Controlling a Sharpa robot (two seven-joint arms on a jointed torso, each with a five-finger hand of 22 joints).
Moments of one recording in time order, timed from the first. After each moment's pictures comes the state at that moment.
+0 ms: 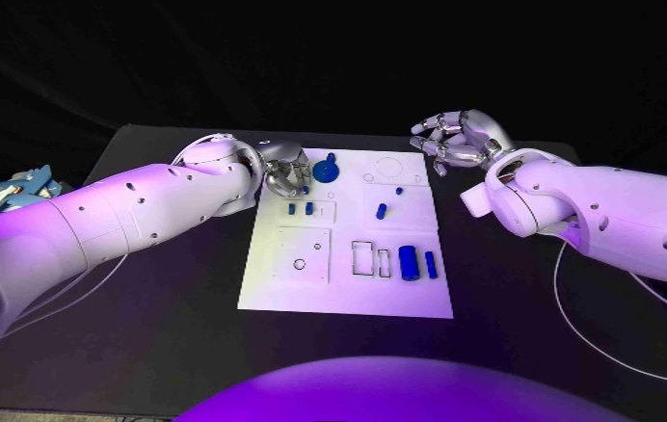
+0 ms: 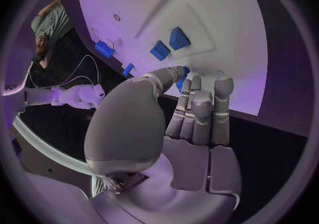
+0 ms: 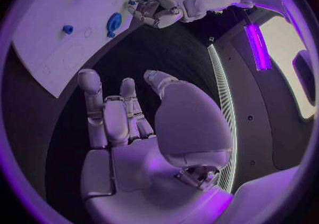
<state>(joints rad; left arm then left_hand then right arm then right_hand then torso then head) 1.15 -0.60 -0.02 1.16 -1.43 -0.03 -0.02 1.37 -0.24 0.61 0.03 0.26 0.88 0.19 0.29 0.19 1.00 0.13 0.30 0.07 1.28 0.05 1.37 0.71 0.16 1.03 0.15 1.20 0.86 1.20 -0.88 -0.13 1.46 -0.54 -0.50 0.24 1.25 -0.15 0.40 0.18 0.35 0.71 0.19 0.39 0.38 0.89 0.11 1.04 0.69 1.40 0.03 1.38 1.07 0.14 1.13 0.14 0.89 1.02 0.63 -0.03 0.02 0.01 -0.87</state>
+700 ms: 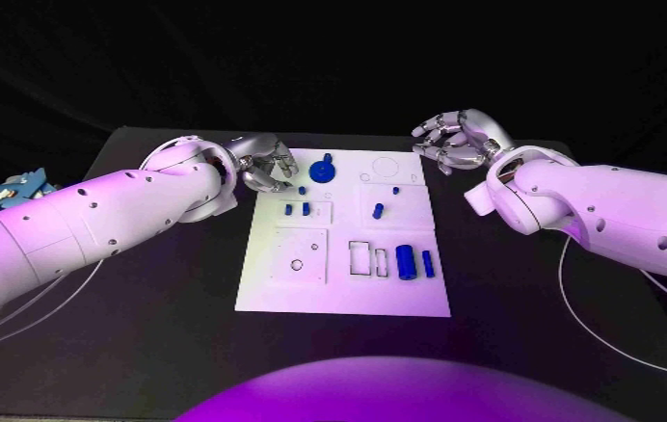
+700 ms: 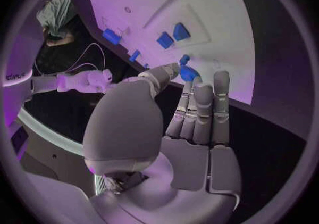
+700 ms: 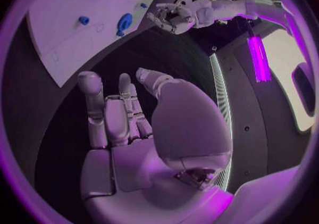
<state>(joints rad) 1.14 -0.72 0.01 1.26 -1.31 -0.12 0.05 1.35 -0.26 0.55 0.04 0.26 0.86 0.20 0.25 0.17 0.98 0.14 0.29 0.08 1.19 0.06 1.31 0.53 0.18 0.92 0.16 1.10 0.73 1.20 -0.89 -0.13 1.44 -0.67 -0.49 0.22 1.32 -0.17 0.53 0.07 0.17 0.74 0.19 0.43 0.34 0.87 0.11 0.75 0.43 1.40 0.03 1.37 1.06 0.15 1.17 0.13 0.92 1.08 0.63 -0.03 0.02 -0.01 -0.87</state>
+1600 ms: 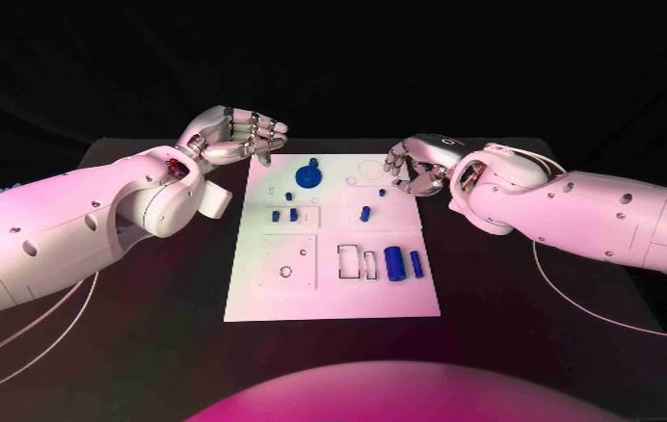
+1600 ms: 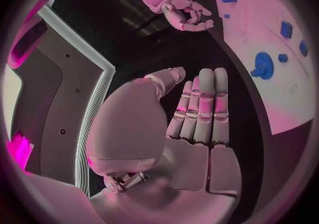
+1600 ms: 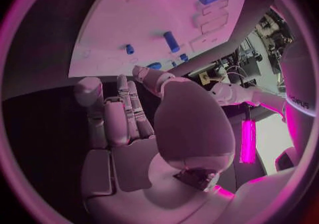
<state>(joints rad) 1.16 -0.84 0.02 1.45 -0.40 -0.19 0.32 1.38 -0.20 0.57 0.03 0.26 0.88 0.20 0.24 0.16 0.98 0.14 0.35 0.09 1.04 0.06 1.10 0.34 0.18 0.86 0.16 0.98 0.65 1.19 -0.82 -0.13 1.43 -1.49 -0.36 -0.08 1.30 -0.19 0.62 -0.03 0.19 0.83 0.19 0.39 0.28 0.95 0.12 0.38 0.17 1.44 0.04 1.38 1.07 0.14 1.23 0.14 1.03 1.19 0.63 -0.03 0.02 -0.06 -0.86</state>
